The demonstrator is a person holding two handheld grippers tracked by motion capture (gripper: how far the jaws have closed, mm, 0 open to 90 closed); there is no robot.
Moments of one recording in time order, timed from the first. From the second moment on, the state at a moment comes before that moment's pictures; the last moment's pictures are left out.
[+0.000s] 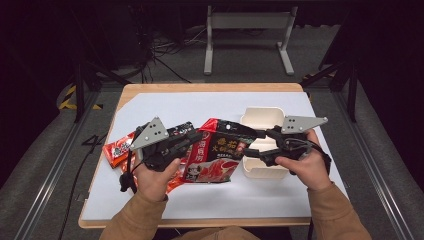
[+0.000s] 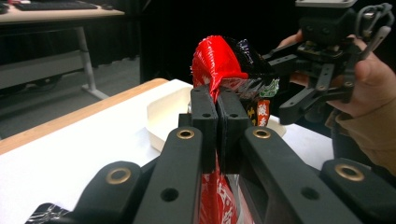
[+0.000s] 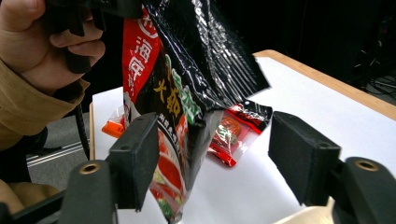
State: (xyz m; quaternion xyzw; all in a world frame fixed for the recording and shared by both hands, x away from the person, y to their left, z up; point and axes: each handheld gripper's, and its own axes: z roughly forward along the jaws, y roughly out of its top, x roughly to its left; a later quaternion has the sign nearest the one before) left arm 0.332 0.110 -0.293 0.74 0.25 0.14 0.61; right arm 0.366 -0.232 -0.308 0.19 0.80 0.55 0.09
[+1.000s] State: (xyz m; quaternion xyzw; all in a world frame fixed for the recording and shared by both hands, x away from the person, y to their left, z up) left arm 0.330 0.100 -0.295 0.75 0.22 0.13 0.61; right arm 0.366 -0.222 -0.309 0.17 0.81 0.56 0.07
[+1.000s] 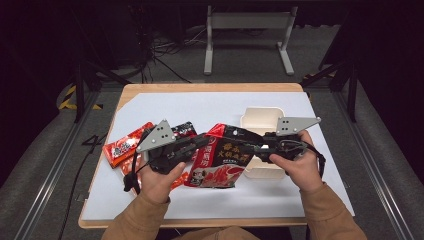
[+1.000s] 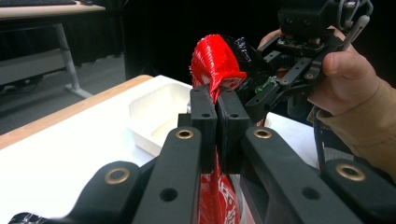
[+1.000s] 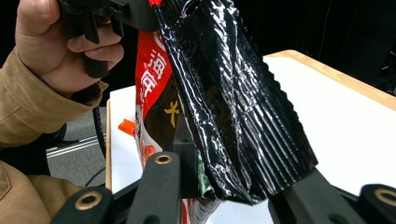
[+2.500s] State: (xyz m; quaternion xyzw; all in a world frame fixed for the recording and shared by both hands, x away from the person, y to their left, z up) left arm 0.341 0.141 -0.315 0.77 0.28 0.15 0.55; right arm 0.379 -0.225 -0.238 0.20 0.82 0.52 0.14
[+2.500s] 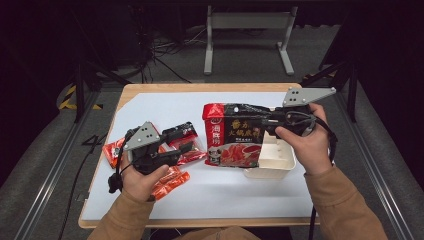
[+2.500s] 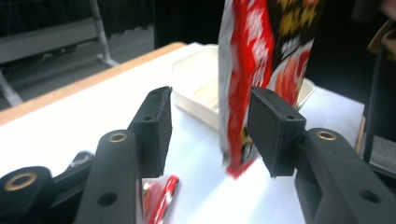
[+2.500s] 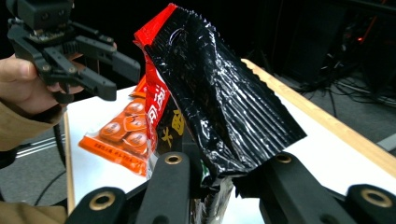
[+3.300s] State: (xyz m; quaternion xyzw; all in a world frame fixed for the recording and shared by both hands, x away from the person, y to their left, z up) left arm 0.358 0.152 -0.332 0.79 0.31 0.13 0.52; right arm 0.419 -0.235 -0.211 0.20 0.82 0.49 0.21
